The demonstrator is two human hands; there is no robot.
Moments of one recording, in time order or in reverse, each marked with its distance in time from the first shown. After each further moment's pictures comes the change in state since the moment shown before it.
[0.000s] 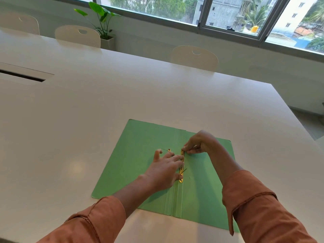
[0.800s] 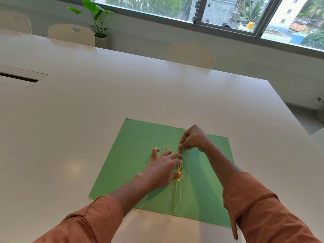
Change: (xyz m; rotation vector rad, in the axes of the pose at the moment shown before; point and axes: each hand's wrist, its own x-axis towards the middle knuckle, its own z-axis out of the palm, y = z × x) left_hand 0.003 -0.002 0.002 -0.010 0.001 0.004; right_hand -0.001 0.015 0.004 -0.093 0.269 -0.461
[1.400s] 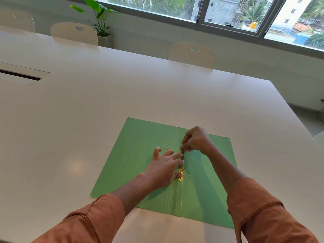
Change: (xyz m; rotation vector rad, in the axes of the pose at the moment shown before) left_hand -0.001 0.000 -0.001 0.009 0.006 0.012; right_hand -0.006 0.006 0.004 -0.044 0.054 -0.087
